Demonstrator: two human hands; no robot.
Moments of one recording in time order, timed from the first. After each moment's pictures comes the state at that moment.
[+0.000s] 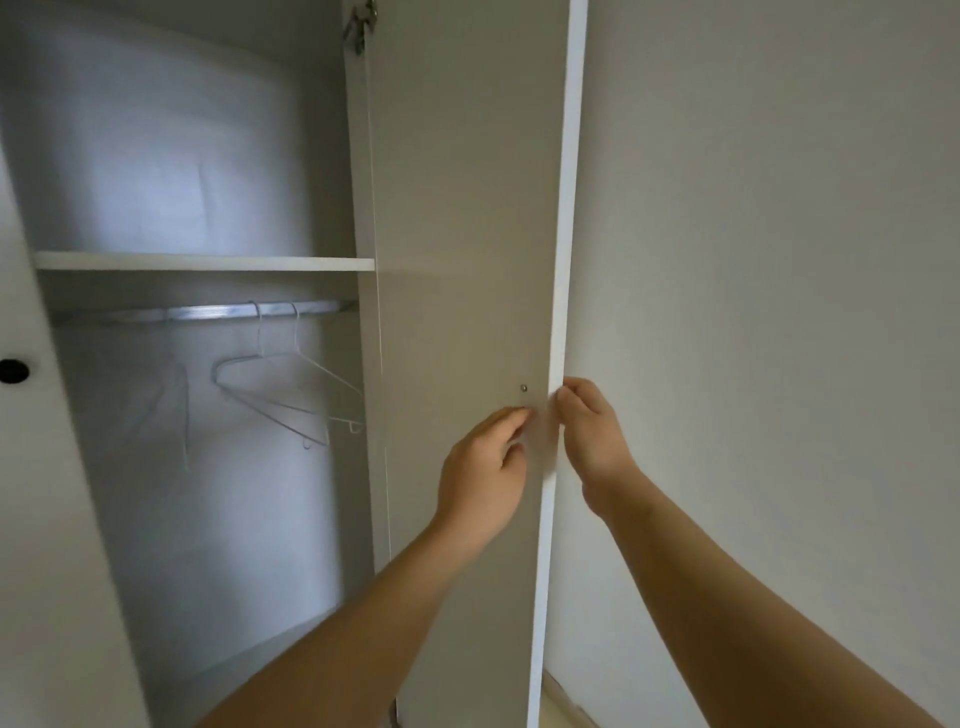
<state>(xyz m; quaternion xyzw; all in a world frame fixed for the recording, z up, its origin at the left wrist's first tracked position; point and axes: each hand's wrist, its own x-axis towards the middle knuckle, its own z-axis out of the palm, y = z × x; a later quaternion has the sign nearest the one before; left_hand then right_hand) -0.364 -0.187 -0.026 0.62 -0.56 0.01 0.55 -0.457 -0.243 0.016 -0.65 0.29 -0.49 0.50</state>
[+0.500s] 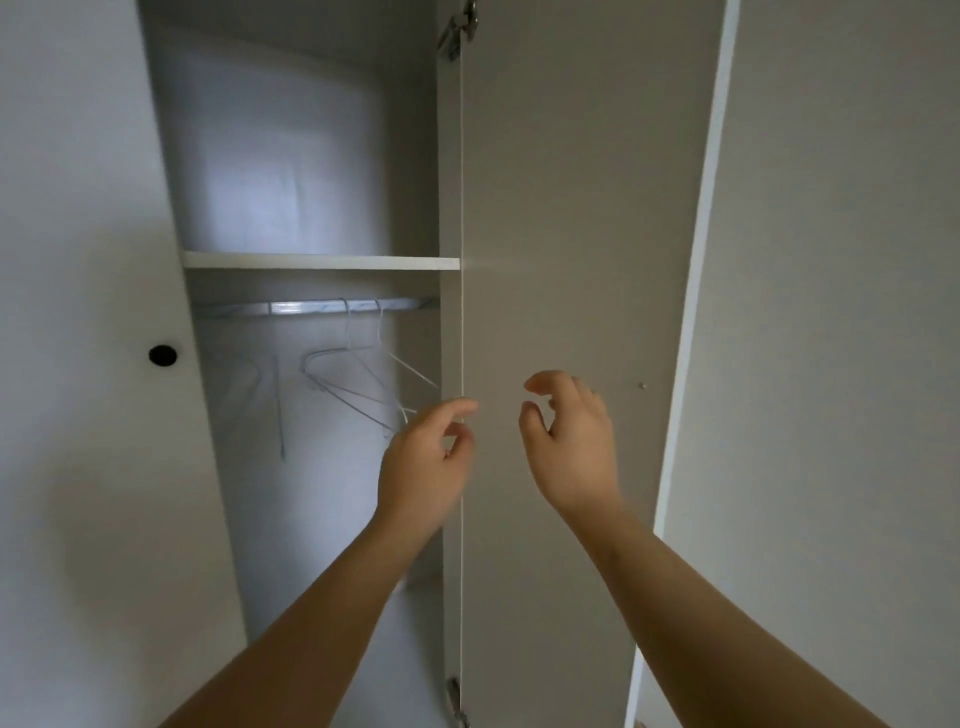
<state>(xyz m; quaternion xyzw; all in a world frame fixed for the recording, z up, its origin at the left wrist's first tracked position) -0.273 -0.103 -0.024 0.68 -0.46 0.10 0.57 -0.384 -0.178 0.003 -0.81 0.26 -0.50 0.17</state>
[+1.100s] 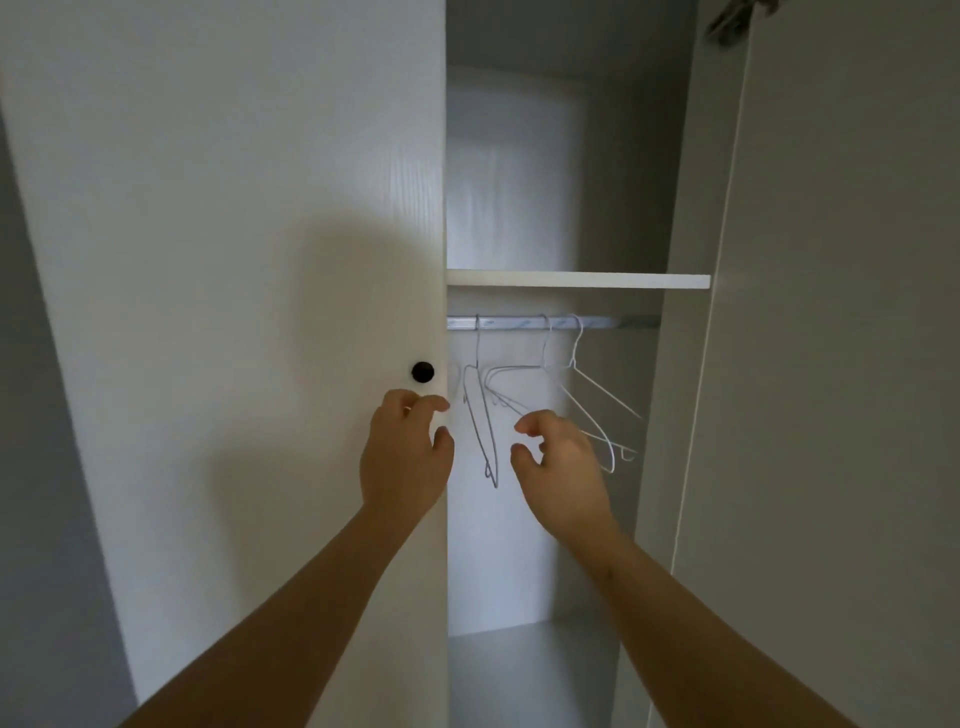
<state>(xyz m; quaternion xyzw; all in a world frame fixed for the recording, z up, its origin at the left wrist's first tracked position) -0.045 0.039 -0.018 0.81 -0.30 0.30 0.41 -0.147 -0.072 -0.015 -0.86 0.16 -0.39 0.29</state>
